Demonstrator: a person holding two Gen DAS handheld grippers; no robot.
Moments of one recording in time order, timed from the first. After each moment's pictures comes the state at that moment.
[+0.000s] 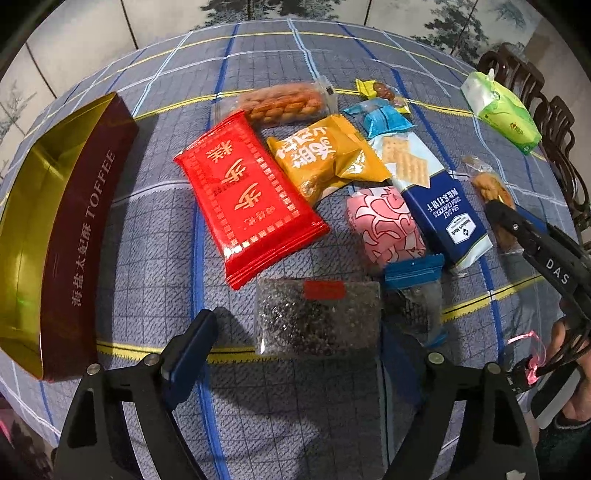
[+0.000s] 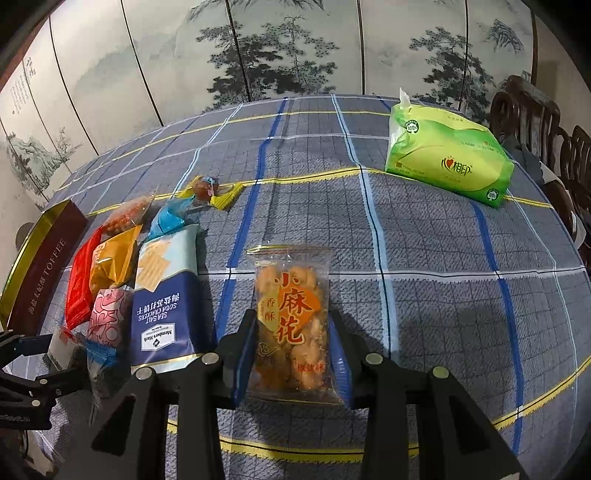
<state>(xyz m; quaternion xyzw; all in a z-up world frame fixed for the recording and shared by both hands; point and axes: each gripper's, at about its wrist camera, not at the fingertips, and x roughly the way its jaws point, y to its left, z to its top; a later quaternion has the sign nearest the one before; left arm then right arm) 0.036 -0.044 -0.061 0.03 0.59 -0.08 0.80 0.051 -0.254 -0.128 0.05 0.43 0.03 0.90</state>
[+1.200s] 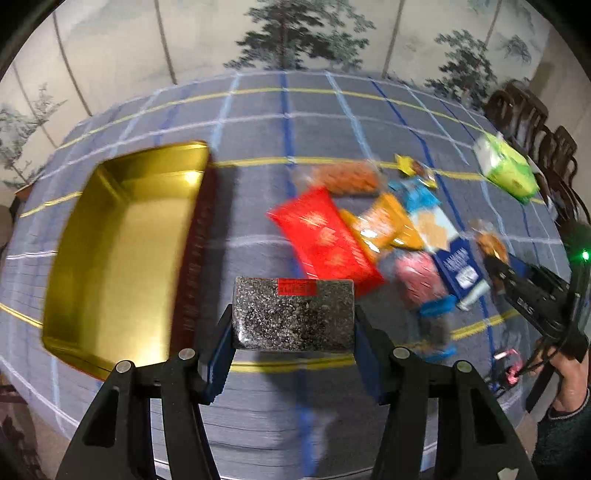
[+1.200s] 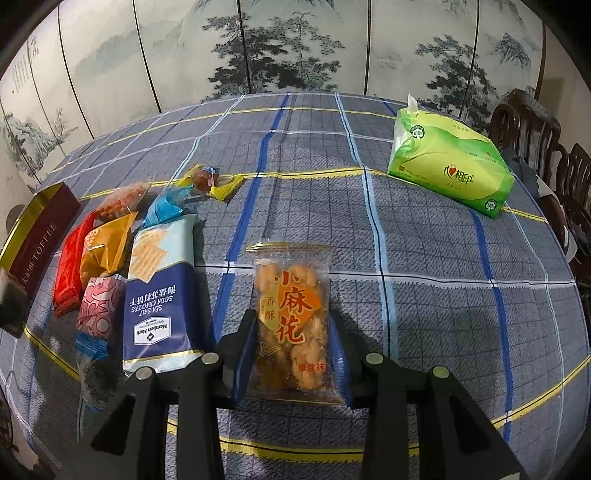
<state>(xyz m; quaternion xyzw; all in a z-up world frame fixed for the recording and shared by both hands) 0.038 0.024 0.005 0.01 0.53 -0.05 0.85 0.053 -0.245 -0.127 0.01 0.44 0.01 0.90</state>
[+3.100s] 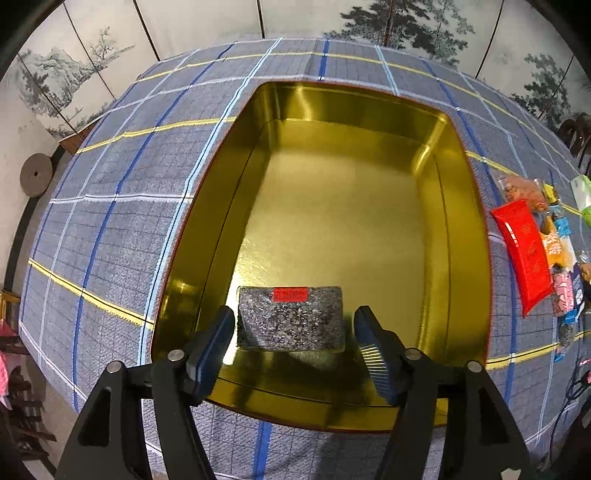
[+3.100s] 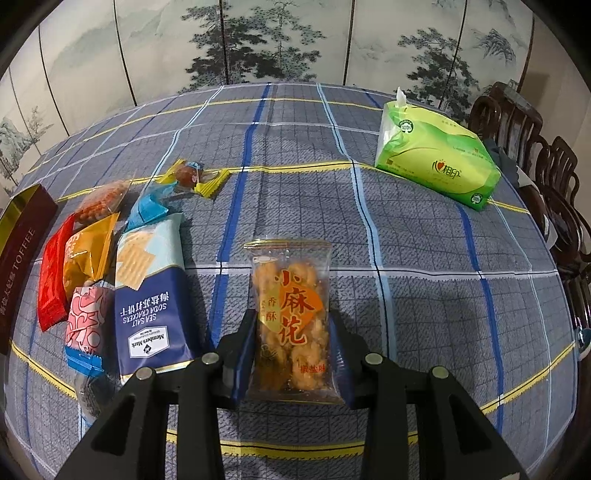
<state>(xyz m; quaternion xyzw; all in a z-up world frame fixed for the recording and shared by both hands) 0.056 0.198 -0.036 -0.01 0.57 0.05 0.82 0.060 -0.235 -0.125 0.01 0.46 -0.04 0.88</state>
